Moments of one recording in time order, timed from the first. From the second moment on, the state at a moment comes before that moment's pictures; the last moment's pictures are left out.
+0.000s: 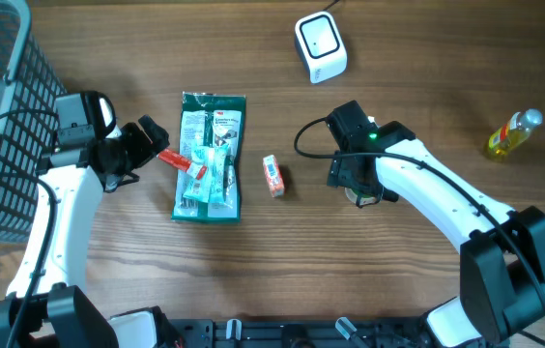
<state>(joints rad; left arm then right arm) 0.18 1.45 1.01 -0.67 0.21 -0.46 0.46 1.70 1.11 -0.91 0.18 0.74</state>
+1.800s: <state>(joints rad) 0.18 1.45 1.01 -0.67 0.21 -0.46 0.31 1.70 1.12 -0.87 -0.03 0.60</state>
